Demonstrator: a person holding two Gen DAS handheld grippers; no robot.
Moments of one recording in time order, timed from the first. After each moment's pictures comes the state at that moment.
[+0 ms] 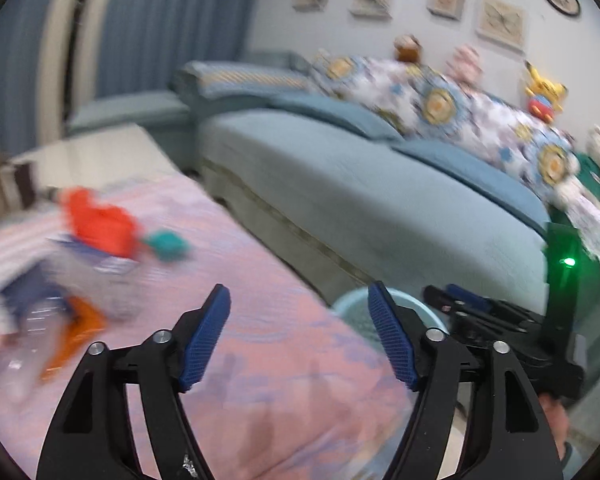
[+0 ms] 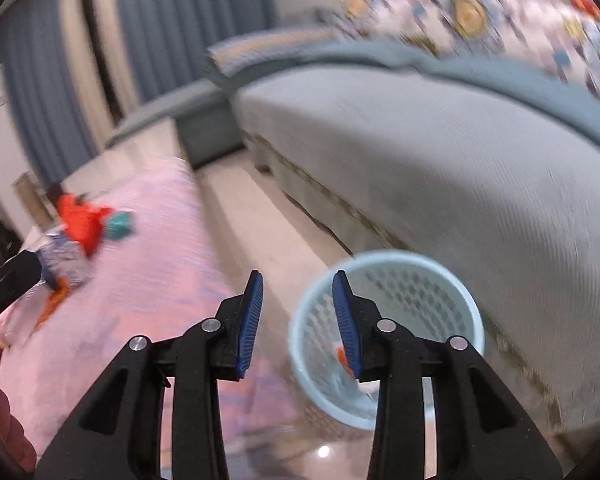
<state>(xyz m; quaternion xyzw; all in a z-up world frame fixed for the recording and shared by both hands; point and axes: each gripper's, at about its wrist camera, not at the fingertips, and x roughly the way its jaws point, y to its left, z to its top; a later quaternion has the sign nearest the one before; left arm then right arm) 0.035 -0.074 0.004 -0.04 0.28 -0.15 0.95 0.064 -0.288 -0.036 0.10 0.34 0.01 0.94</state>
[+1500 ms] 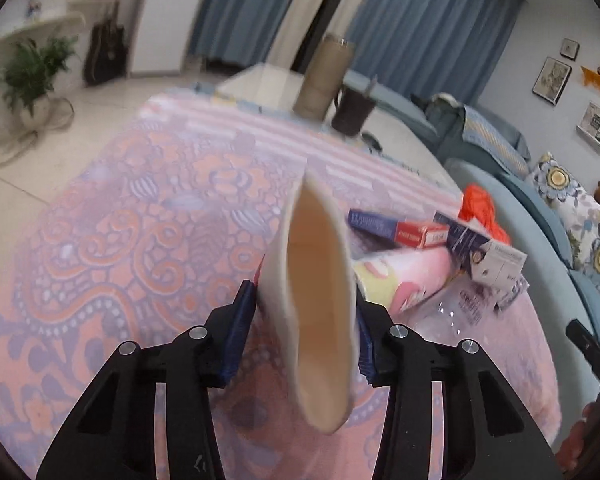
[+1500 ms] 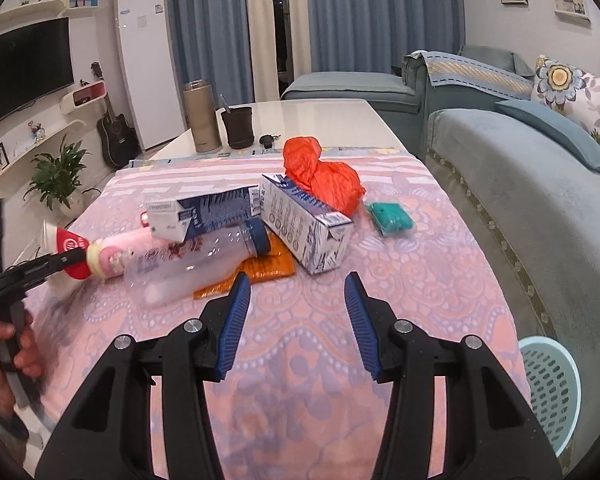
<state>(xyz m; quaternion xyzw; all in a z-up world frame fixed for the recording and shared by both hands) -0.071 0.267 -0.051 -0.24 0.30 0.17 0.91 0.069 -0.042 -0.013 -0.04 0.33 0.26 0.91</state>
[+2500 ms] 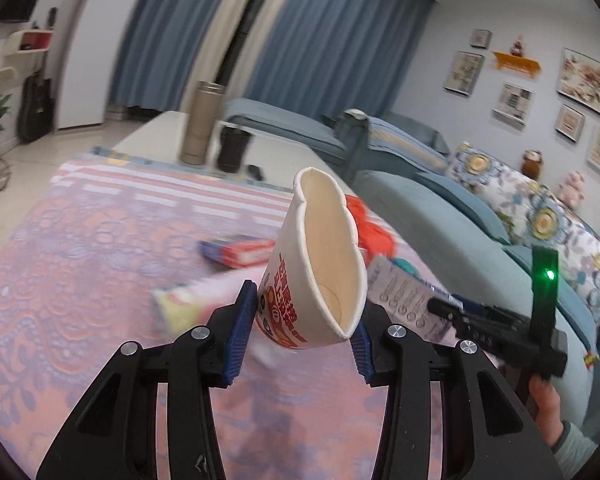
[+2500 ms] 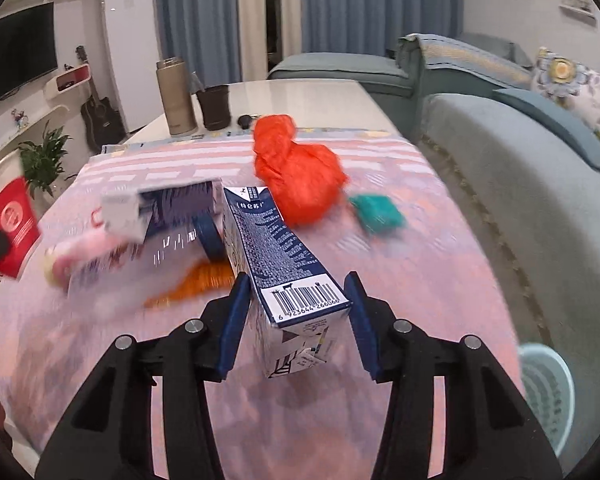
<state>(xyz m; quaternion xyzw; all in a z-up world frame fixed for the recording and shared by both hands) -0.062 0.167 -0.002 -0.19 0.23 0.03 0.95 0.106 -0.046 -0.035 -0.06 0.36 0.23 0.90</state>
